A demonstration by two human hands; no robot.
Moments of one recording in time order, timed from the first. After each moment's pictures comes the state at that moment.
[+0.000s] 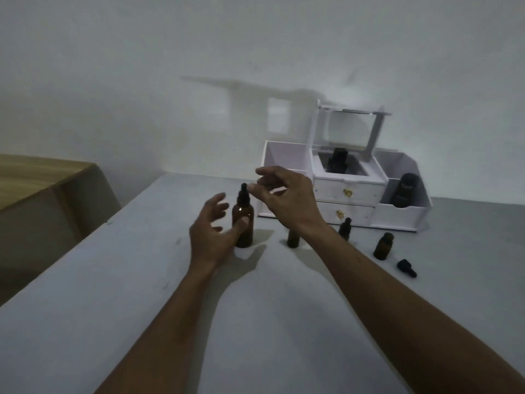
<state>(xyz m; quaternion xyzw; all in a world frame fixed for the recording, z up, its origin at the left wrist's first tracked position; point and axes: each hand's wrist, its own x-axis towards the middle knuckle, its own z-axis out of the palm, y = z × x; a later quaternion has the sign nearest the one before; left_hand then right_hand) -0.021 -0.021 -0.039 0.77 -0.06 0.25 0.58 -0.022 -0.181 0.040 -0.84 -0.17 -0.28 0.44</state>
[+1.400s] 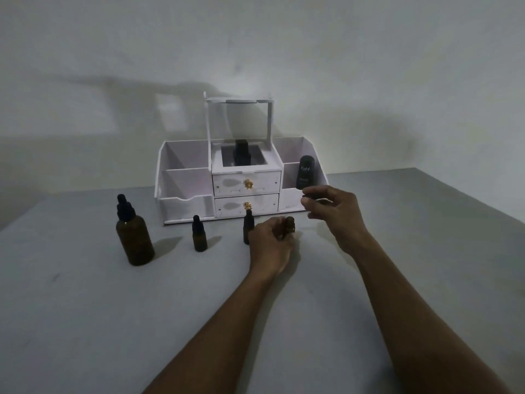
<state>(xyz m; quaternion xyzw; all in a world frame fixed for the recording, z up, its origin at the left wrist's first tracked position) -0.065 -0.285 -0.044 0.80 -0.15 0.01 0.58 -0.099 -0.419 0.000 -0.78 0.09 -0.29 0.55</state>
